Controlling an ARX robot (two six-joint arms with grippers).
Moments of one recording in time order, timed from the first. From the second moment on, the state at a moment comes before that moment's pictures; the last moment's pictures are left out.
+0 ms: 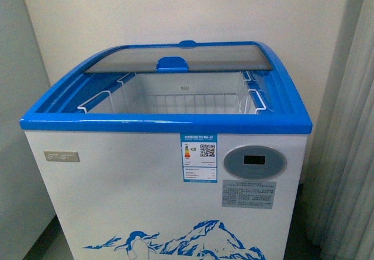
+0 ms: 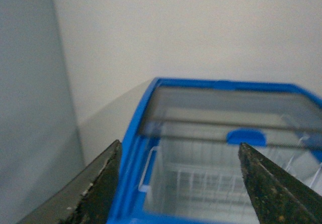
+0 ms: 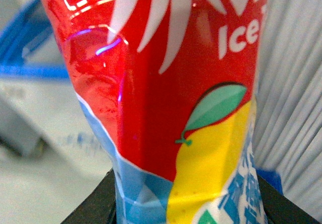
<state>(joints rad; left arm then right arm) -0.07 1.19 0.53 0.73 -0.08 0.01 -0.19 0.62 0.80 -0.63 -0.35 -0.09</state>
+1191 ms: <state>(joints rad) 0.00 0.52 0.01 0.51 0.00 0.00 0.30 2.30 2.03 -0.34 0.16 -1.22</state>
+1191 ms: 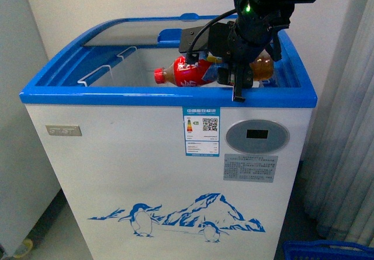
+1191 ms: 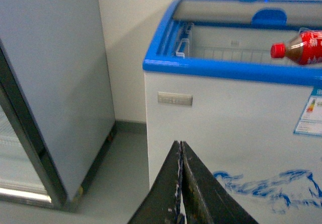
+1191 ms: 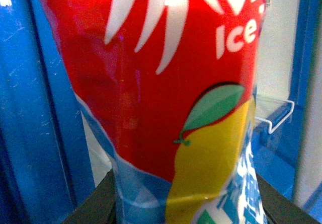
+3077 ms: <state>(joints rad) 0.00 0.01 0.01 0.00 0.00 0.00 0.00 0.11 0.13 -0.03 0.00 -0.01</state>
